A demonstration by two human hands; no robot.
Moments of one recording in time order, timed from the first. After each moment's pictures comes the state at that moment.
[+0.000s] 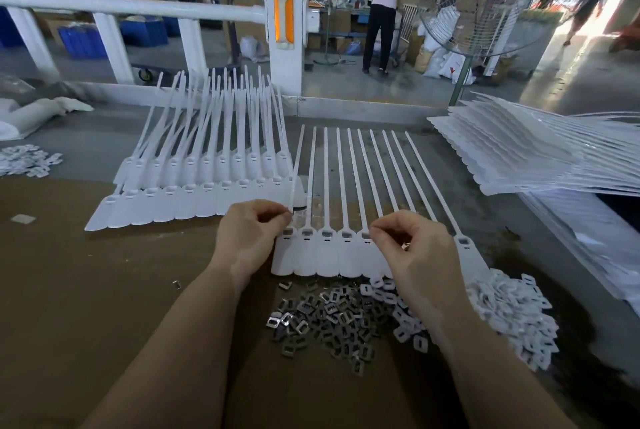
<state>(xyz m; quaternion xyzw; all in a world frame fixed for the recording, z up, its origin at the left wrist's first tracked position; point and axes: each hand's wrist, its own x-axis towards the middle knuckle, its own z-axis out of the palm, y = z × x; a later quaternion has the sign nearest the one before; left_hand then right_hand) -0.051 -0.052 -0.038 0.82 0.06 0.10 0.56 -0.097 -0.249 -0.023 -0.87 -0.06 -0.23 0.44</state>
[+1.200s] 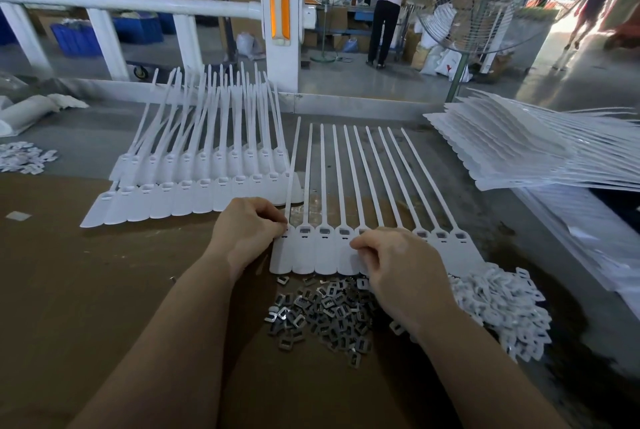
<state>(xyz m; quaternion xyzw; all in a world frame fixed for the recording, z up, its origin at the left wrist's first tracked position) -0.050 -0.050 -0.030 0.87 0.08 0.03 0.48 -0.105 -0.242 -0.030 -0.95 -0.12 -0.19 0.20</state>
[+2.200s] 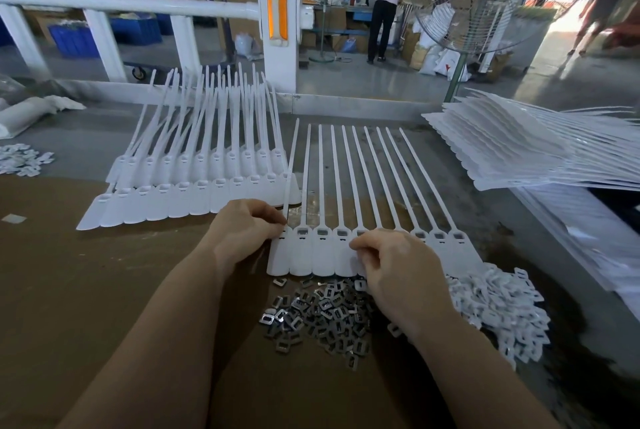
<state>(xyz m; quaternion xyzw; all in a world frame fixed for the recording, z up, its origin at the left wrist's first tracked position) -0.045 -0.042 -0.027 0.86 0.07 -0.03 0.50 -0.105 -0.239 -0.031 -0.96 -0.08 -0.17 0.22</state>
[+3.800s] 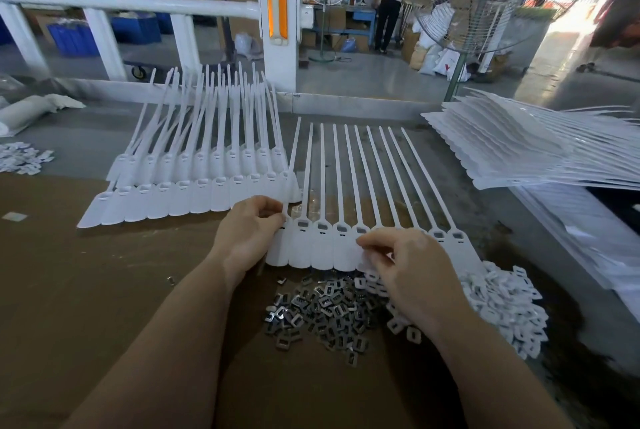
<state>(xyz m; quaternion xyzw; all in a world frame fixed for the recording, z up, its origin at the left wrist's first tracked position) -0.046 -0.050 -0.043 0.85 0.06 0.04 0.52 -0.112 -0.249 -0.019 -0.95 -0.09 -0.13 0.28</state>
